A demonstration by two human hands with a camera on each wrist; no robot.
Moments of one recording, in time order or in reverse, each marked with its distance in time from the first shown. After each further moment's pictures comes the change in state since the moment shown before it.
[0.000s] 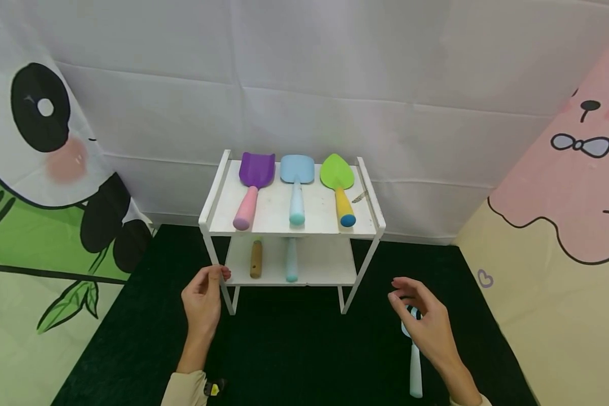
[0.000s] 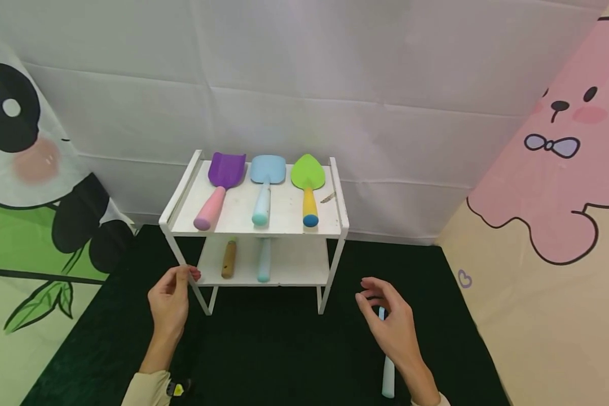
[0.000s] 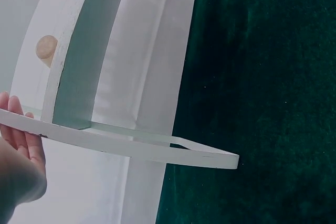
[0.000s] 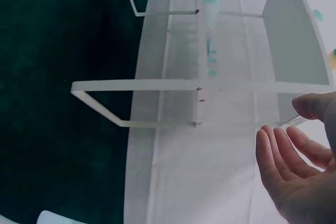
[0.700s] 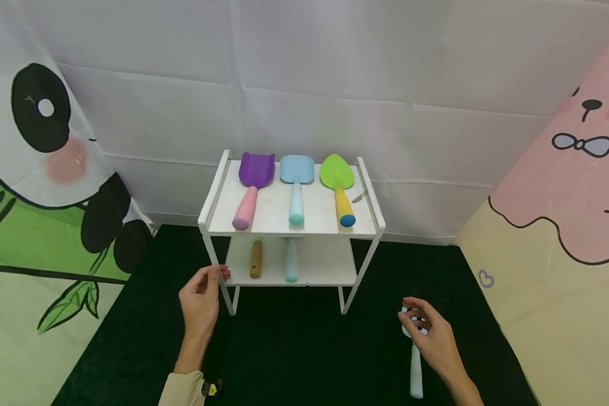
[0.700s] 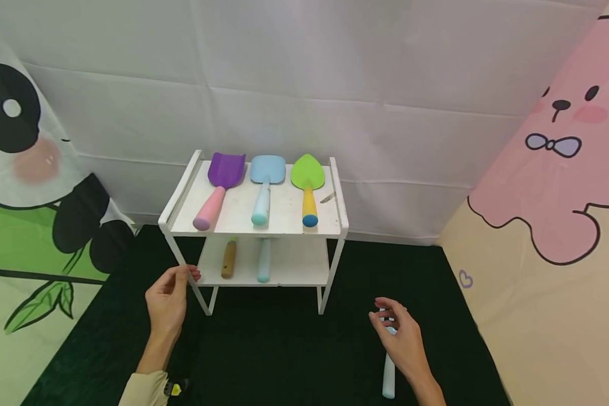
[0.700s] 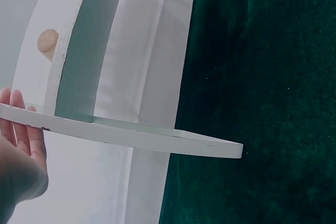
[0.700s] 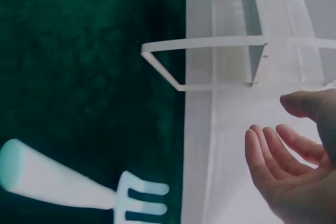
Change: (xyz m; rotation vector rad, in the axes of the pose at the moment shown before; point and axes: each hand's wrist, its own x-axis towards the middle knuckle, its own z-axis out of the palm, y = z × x) left_hand 0.001 0.000 -0.004 0.024 -0.022 0.000; right_hand -0.026 0.058 -0.006 -0.139 -0.112 0.270
